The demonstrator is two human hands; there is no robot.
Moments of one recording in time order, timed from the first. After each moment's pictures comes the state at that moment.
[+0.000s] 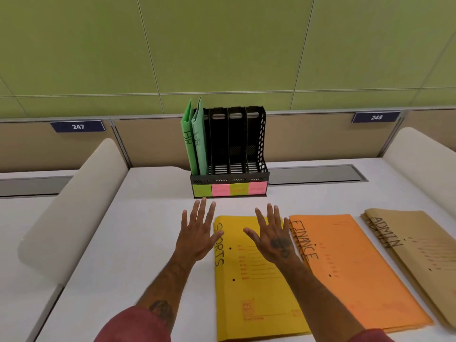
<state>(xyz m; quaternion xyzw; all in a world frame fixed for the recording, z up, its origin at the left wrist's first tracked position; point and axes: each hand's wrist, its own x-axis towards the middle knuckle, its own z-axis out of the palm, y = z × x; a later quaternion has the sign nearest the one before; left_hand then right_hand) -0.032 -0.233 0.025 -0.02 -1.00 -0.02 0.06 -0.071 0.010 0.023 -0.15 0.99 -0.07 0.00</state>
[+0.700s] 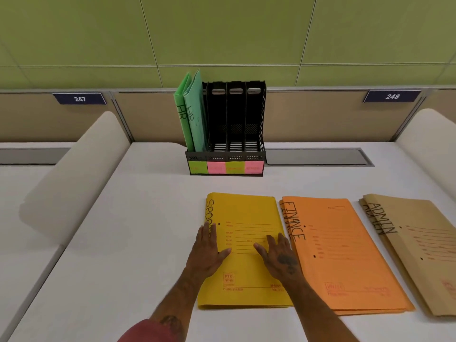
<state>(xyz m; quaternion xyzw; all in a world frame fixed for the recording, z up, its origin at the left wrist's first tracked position) 0.034 -0.139 -0.046 0.09 -0.98 -0.17 -0.11 -0.019 0.090 -0.052 -0.08 0.97 -0.13 0.17</state>
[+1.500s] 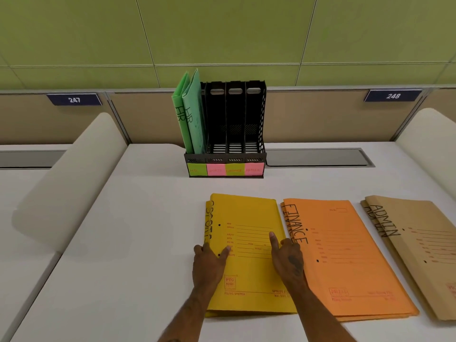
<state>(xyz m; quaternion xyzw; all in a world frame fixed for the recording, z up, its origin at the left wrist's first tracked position) 0.042 -0.114 -0.043 0.31 -0.88 -0.35 -0.03 -0.027 0.082 -0.039 0.13 0.94 -0.29 0.10</state>
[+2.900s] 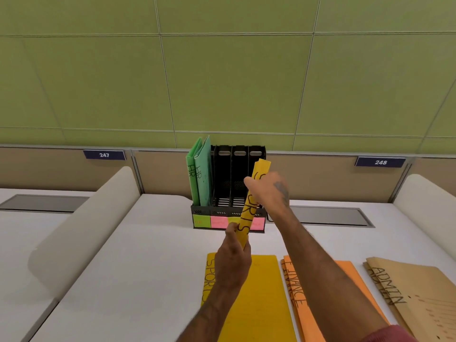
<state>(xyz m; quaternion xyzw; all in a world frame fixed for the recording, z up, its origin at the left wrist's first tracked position) -0.025 -0.064 0.109 0.09 -0.88 -0.35 0.31 -0.132 0.000 0.259 -0.02 0.90 -0.43 -0.06</state>
